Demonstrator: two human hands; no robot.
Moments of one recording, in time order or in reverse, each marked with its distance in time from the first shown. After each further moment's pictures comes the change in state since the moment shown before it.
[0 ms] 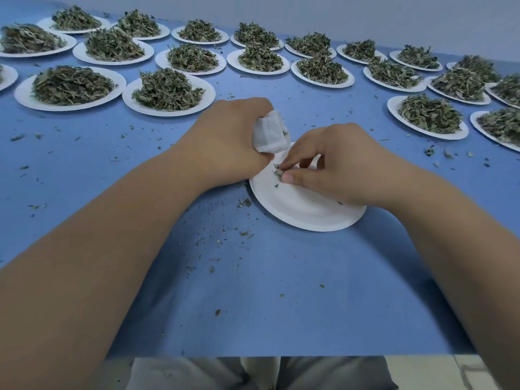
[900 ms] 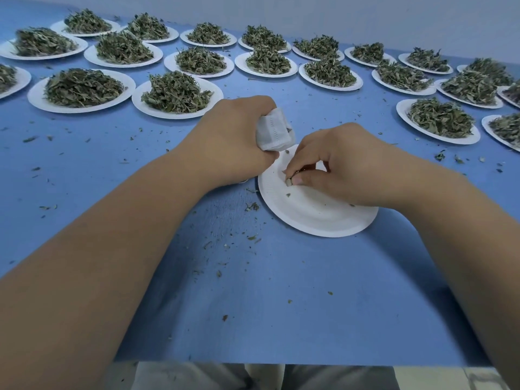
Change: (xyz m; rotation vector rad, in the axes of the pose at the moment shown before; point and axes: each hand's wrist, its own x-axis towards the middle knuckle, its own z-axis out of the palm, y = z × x) left_hand 0.000 0.000 -0.007 -0.011 0.005 -0.045; right_hand 0.006 0.004 -0.005 -0.058 -0.064 -0.186
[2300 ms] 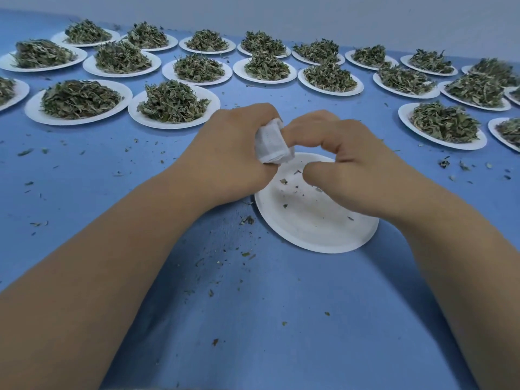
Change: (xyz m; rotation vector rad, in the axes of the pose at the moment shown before) left_hand 0.000 0.002 0.008 -0.106 0.113 0.058; right_hand -0.002 -0.021 -0.005 0.380 0.174 0.097
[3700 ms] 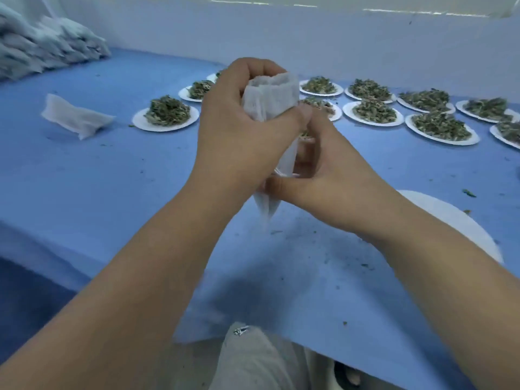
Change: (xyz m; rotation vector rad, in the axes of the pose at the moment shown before) left_hand -0.084 0.018 -0.136 -0.418 0.666 -0.234; right_hand 0.051 -0.128 0.097 0.461 -0.109 -0.172
